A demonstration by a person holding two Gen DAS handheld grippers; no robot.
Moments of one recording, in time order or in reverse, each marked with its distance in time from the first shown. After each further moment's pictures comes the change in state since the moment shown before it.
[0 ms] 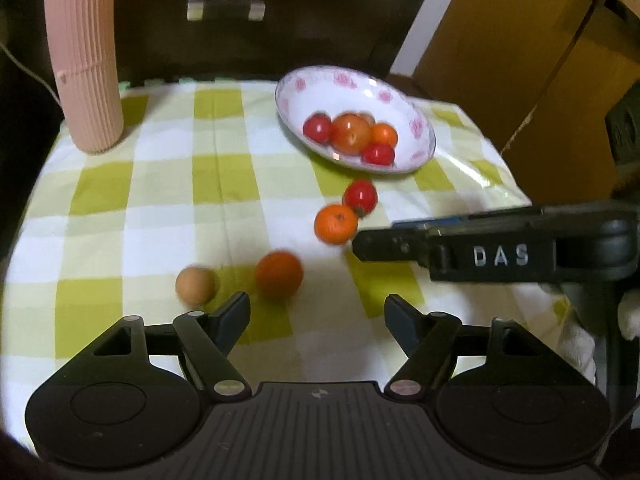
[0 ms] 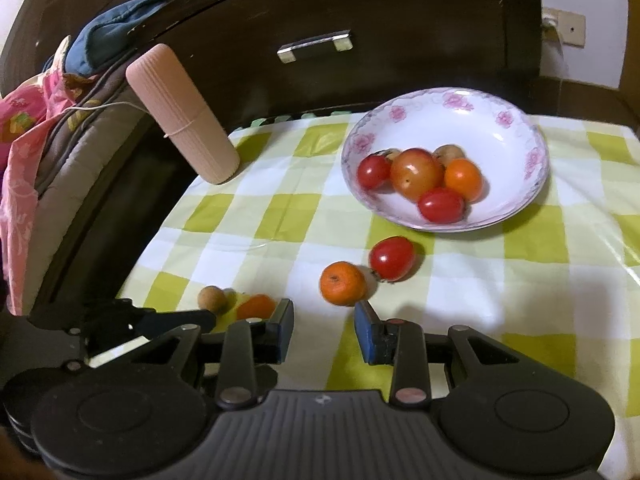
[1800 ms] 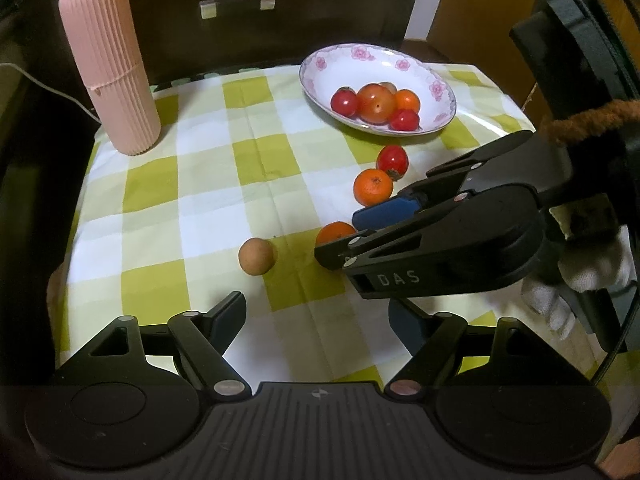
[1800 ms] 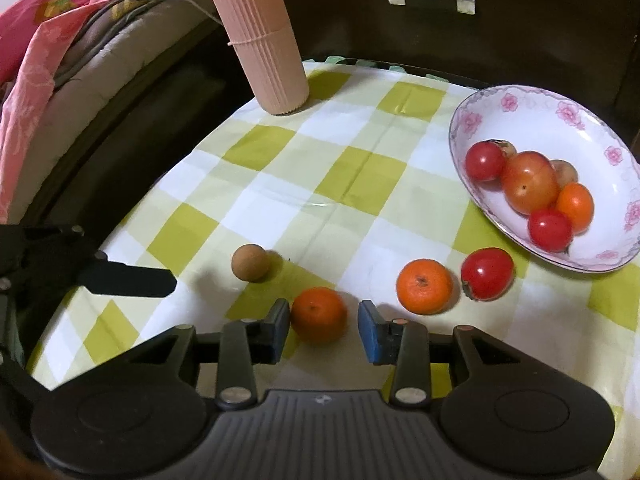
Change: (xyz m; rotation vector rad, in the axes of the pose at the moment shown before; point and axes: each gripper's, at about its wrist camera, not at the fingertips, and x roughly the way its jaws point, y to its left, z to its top) left arm -0.019 0.003 -0.005 0.108 0.073 0.129; right arm 0.053 0.046 0.006 -0.286 0.144 0.016
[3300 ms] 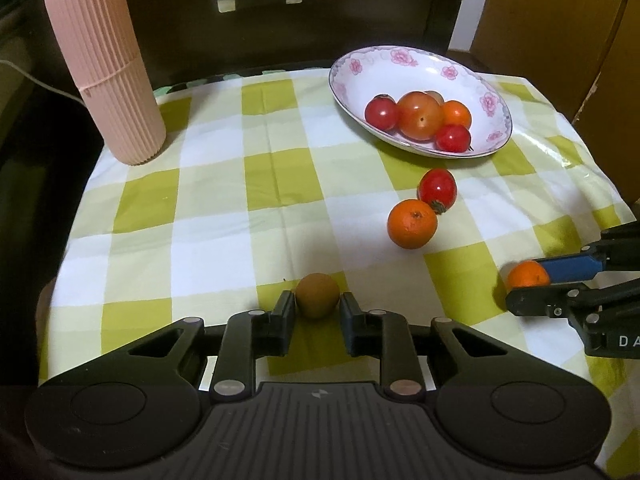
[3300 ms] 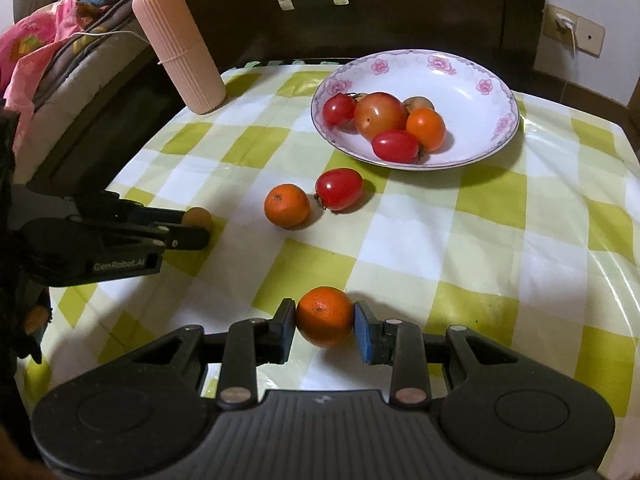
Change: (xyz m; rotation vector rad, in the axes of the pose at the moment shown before) left arm 0.047 -0.005 0.019 -0.059 -0.033 0.108; right arm -0.057 -0.069 -0.062 0.134 -0.028 -0.065
